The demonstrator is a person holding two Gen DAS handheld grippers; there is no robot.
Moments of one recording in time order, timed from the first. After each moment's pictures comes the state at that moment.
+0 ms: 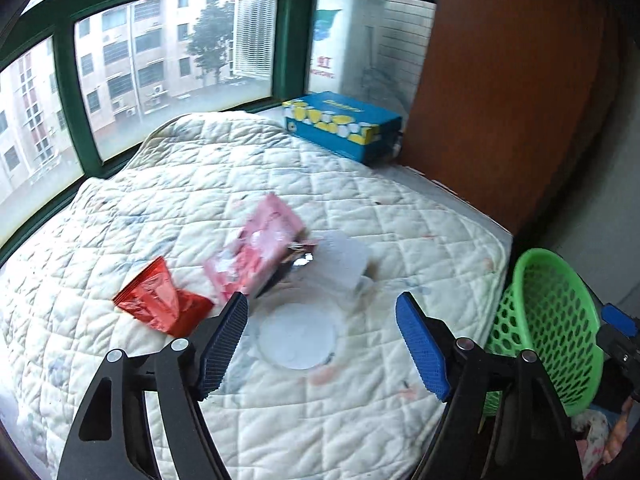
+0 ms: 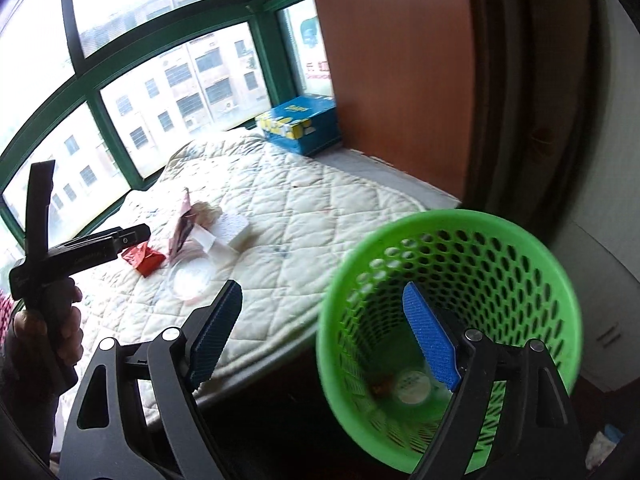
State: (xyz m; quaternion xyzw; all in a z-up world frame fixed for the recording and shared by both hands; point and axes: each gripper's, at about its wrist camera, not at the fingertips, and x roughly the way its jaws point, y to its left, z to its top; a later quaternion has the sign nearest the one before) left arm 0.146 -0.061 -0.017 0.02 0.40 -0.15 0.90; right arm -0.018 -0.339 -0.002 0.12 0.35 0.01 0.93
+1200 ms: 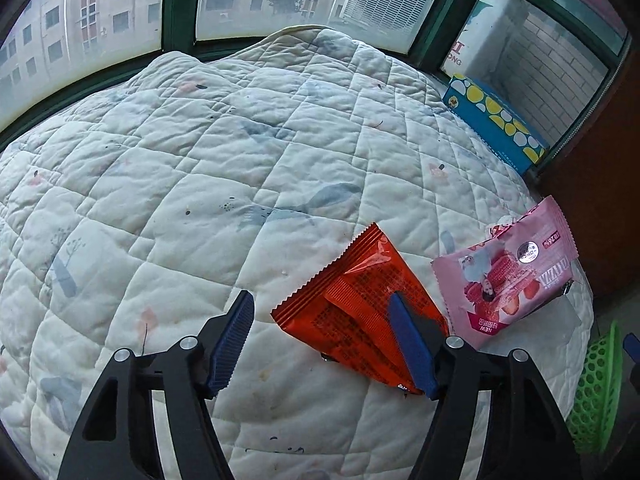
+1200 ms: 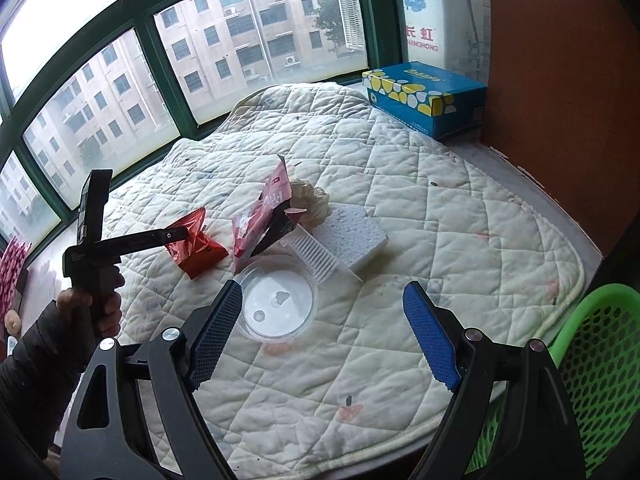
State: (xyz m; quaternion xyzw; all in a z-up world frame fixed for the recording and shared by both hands) left arm 0.263 0.112 -0.128 -0.10 0.48 -0.08 0.87; right arm 0.117 -0.205 -0.029 0.06 0.40 0.12 0.91
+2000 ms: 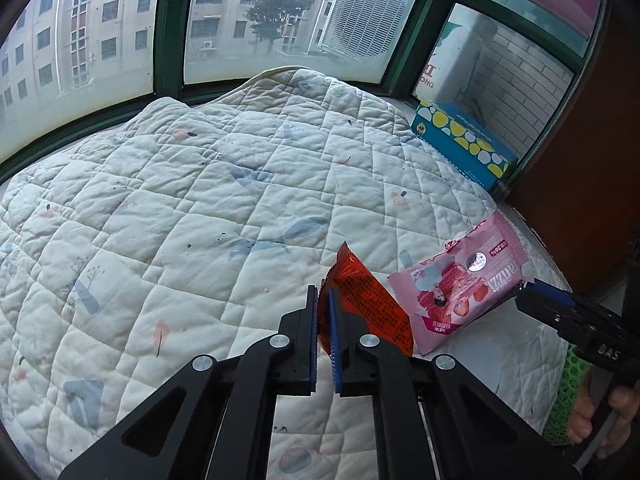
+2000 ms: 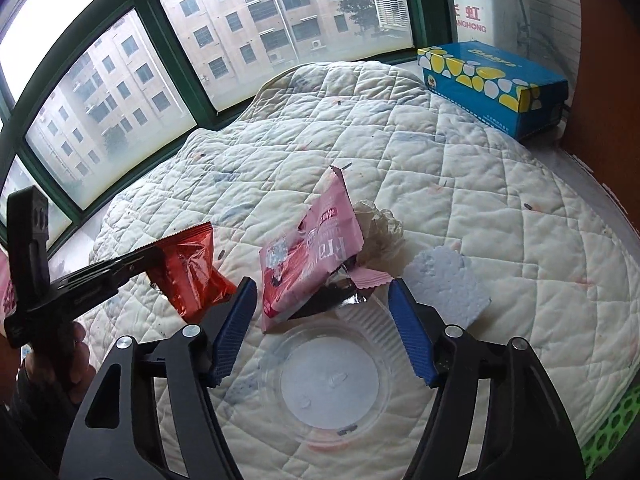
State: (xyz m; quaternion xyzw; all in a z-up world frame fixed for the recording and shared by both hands) left arm 0.236 0.109 -0.084 -0.09 0.43 -0.10 0.89; right arm 0.211 -0.151 -0.061 0.08 0.42 0.17 0.88
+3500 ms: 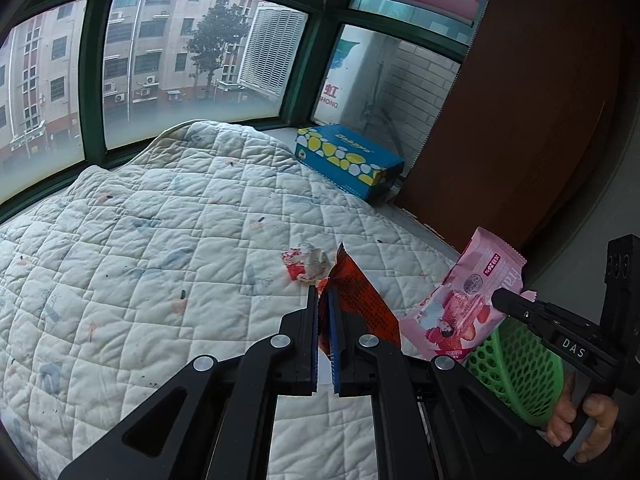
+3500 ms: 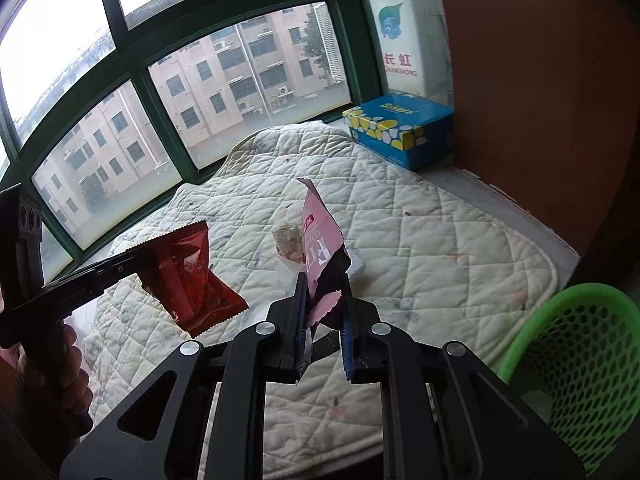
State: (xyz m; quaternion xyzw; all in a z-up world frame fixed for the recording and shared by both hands) left arm 0.154 0.000 0.008 -0.06 0.37 -0.21 0.90; right arm 0.084 -0.256 0.011 0.11 0.34 0.10 0.93
